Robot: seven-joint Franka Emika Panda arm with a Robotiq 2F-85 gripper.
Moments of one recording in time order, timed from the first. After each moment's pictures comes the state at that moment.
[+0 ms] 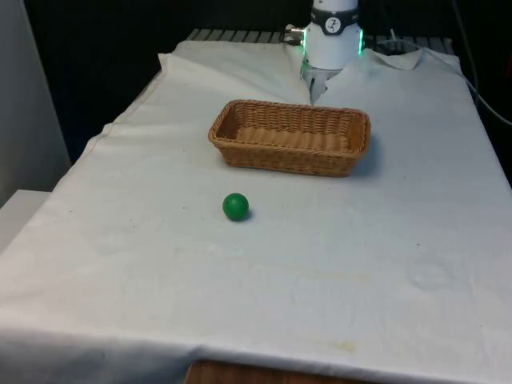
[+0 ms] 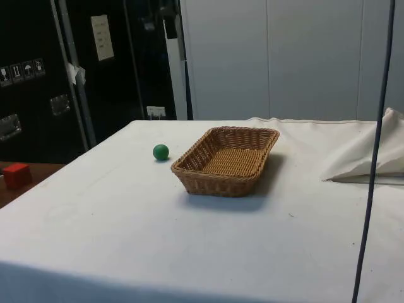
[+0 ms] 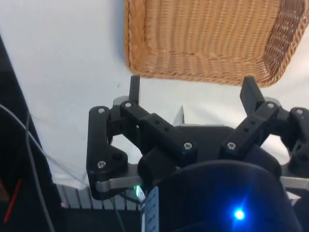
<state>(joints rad) 0.34 0.08 -0.35 -1.86 0.05 1.87 -0.06</state>
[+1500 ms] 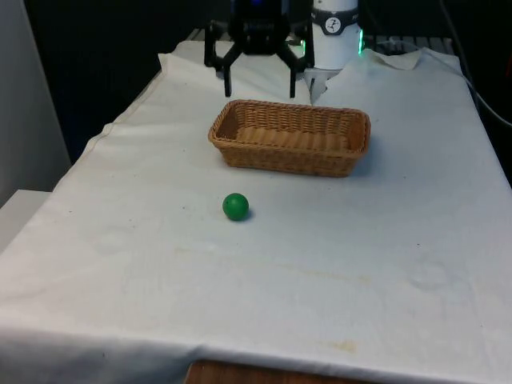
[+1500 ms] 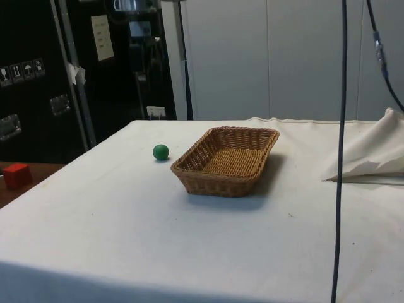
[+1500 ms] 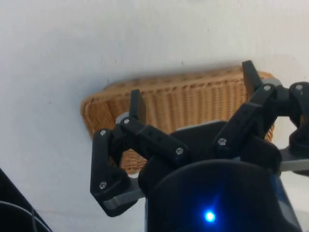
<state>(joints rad) 0.29 0.42 -0.49 -1.75 0.22 2.14 -0.37</state>
